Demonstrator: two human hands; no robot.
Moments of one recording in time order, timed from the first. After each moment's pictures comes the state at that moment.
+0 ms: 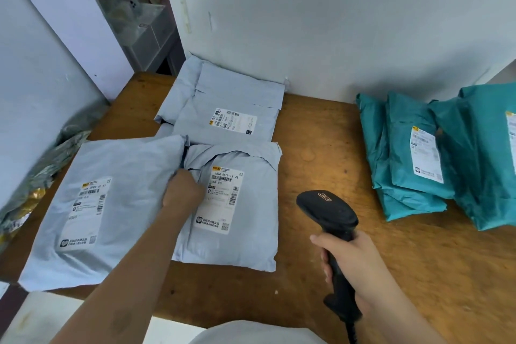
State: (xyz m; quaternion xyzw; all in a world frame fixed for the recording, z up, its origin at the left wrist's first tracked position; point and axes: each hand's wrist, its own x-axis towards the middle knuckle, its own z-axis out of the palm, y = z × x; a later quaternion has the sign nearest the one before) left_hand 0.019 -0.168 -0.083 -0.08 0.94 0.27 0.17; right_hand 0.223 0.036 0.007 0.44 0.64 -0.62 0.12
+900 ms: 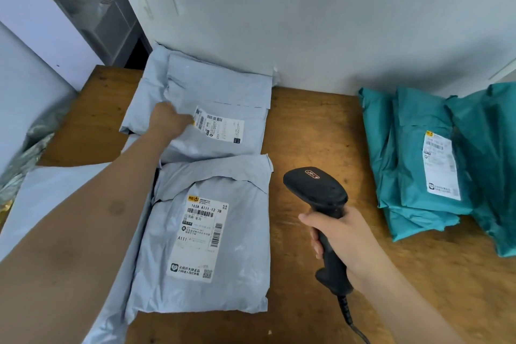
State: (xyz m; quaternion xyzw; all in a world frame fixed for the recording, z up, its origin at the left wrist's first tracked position) left_hand -0.163 -0.095 -0.072 -0.04 0.92 0.36 0.13; right_hand 0.130 0.088 -0.011 0.40 0.64 -0.65 0.11
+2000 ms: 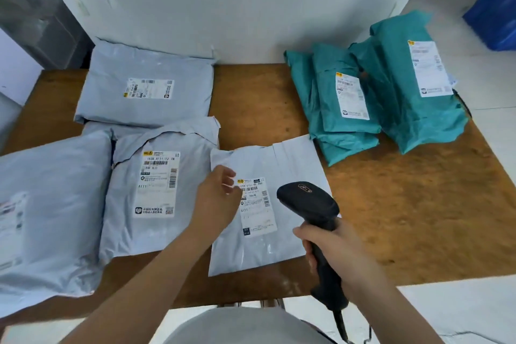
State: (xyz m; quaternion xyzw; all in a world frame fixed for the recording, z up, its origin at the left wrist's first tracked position) left_hand 0.149 -0.053 -0.070 0.14 0.89 0.40 0.18; right_hand 0.311 0.065 -0.005 0.45 0.59 -0.66 0.07
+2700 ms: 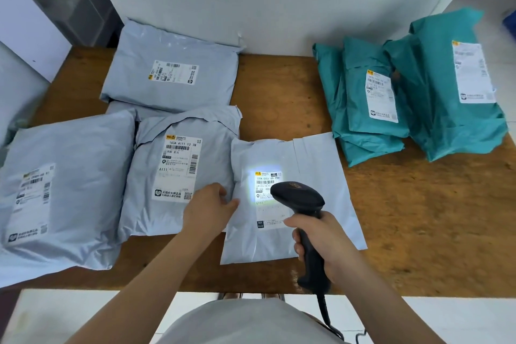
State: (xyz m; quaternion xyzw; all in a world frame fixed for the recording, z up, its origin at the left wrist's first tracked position) left_hand 0.143 -0.102 -0.098 0.08 0.94 0.25 0.23; right_hand 0.273 0.048 -0.033 0.49 0.53 -0.67 0.15
